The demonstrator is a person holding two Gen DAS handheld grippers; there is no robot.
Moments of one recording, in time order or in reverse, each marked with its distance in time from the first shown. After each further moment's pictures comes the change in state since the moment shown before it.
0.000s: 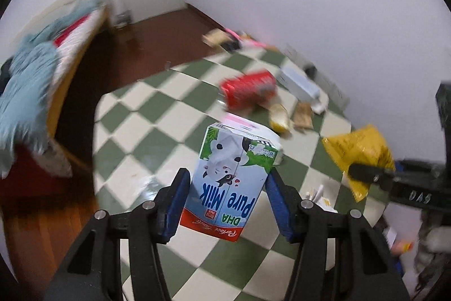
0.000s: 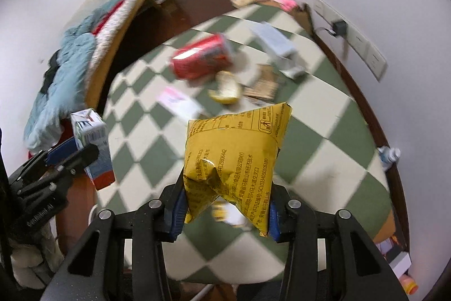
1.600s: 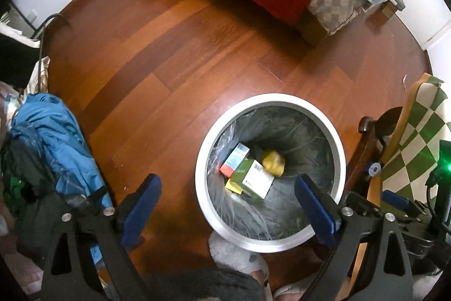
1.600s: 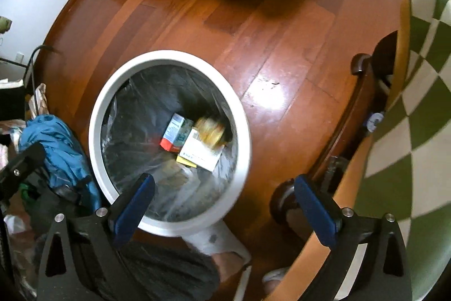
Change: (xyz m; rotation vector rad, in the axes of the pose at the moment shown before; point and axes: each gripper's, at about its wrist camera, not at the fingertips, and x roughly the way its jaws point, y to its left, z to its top) left arm -0.047 0.412 -0.381 -1.089 0.286 0.453; right arm 0.339 0.489 -0.257 -0.797 0.560 -0.002
